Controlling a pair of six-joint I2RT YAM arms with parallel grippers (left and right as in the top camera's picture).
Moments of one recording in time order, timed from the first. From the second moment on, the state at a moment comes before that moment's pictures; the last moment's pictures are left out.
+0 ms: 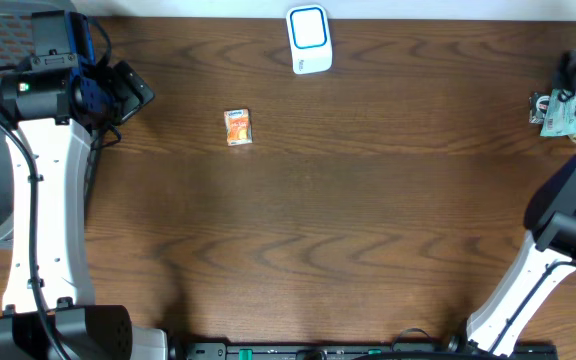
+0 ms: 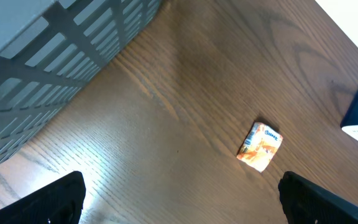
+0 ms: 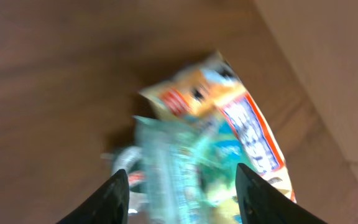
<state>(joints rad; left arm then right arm) 0.12 1.61 1.71 -1.18 -0.06 -0.59 -0.36 2.26 2.08 -0.69 0.33 -0.06</state>
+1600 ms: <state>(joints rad) 0.12 1.61 1.71 -1.18 -0.06 -0.59 0.59 2.52 2.11 -0.66 -0.15 0.30</state>
